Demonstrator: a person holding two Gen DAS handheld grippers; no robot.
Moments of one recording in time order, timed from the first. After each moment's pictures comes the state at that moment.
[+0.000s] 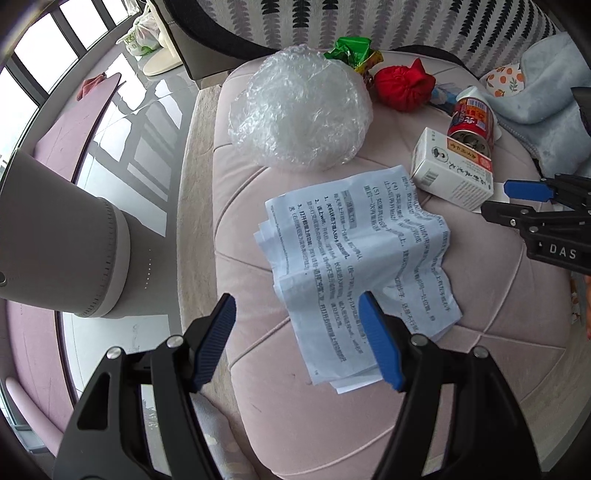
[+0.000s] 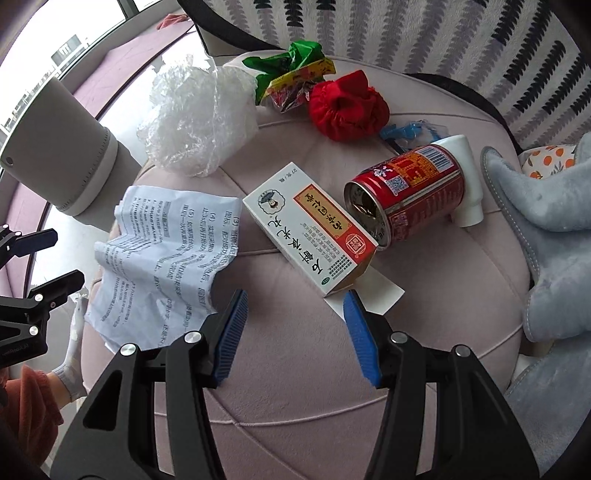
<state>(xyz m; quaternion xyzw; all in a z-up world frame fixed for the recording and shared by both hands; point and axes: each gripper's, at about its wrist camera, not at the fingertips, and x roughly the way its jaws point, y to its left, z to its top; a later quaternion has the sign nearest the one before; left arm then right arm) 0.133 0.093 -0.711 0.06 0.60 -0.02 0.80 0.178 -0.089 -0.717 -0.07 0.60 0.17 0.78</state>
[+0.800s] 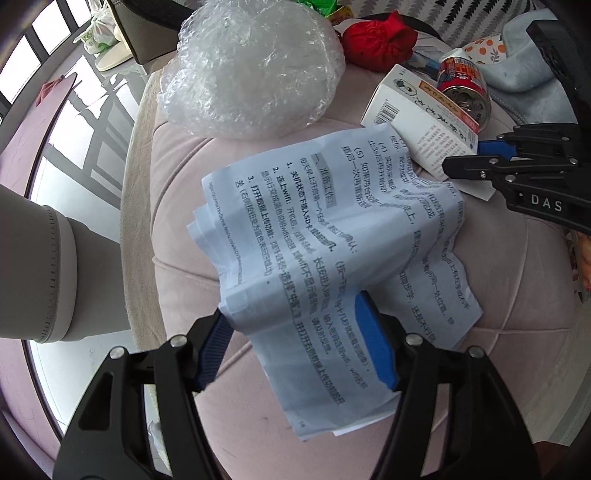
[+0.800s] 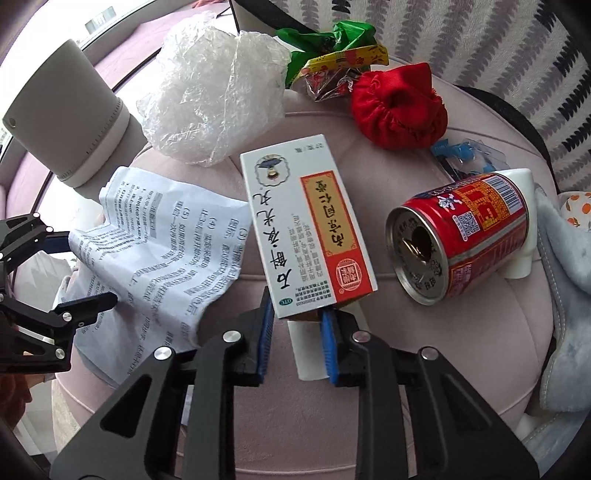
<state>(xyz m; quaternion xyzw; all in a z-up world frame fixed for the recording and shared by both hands) 0.147 0.082 -0.770 0.05 0.61 -0.10 0.78 0.200 -0.068 -0.750 -0.12 0.59 0.23 0.77</state>
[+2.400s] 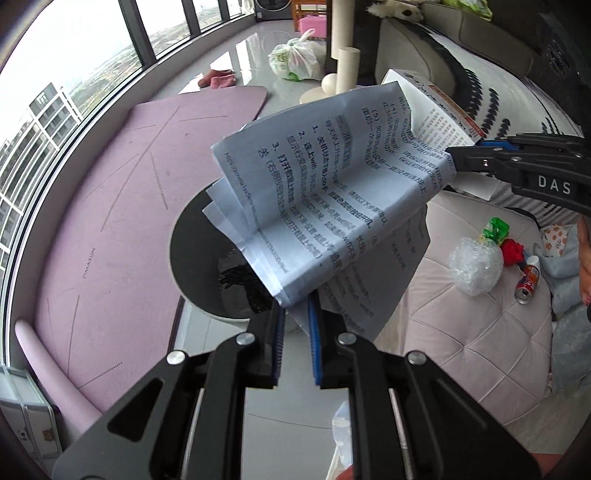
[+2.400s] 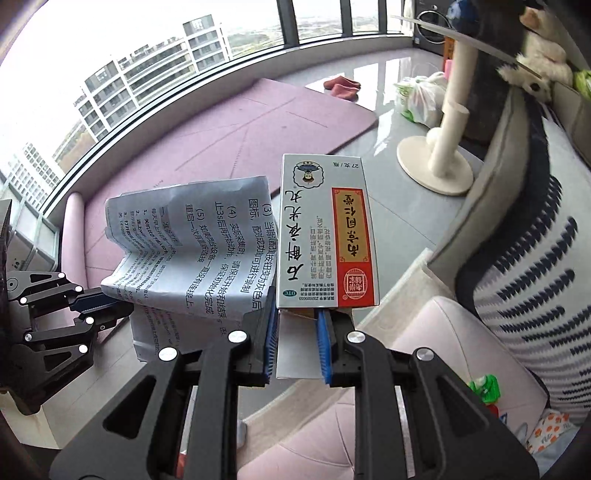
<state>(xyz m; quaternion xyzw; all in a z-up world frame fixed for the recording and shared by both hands) 0.125 0.424 -0.484 -0.04 0.54 0.12 0.83 0.268 0.313 -0.456 -0.14 0.48 0.40 0.77</state>
